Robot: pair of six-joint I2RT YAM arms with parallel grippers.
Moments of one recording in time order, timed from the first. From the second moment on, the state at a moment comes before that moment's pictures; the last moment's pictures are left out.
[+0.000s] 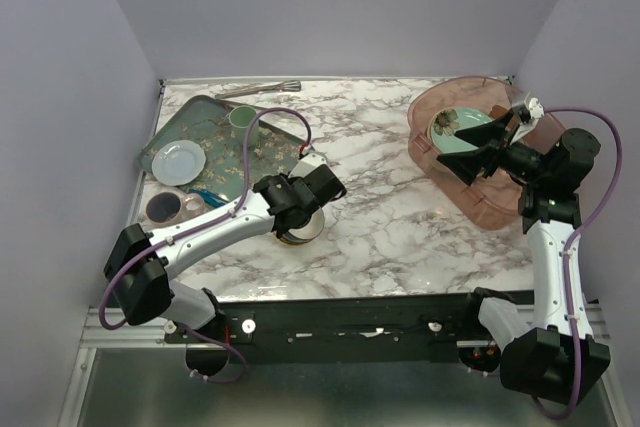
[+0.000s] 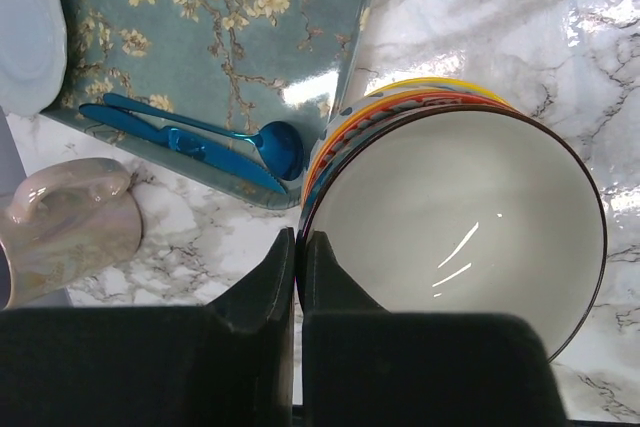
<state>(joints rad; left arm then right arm) -0.94 1.42 1.15 -0.93 -0.66 -0.45 -0.27 0.95 0.86 0.11 -1.22 0.19</state>
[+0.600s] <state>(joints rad) -0.95 1.21 1.16 -0.79 -0.58 -0.42 -0.23 1.00 0.87 0.08 -1.25 0.19</state>
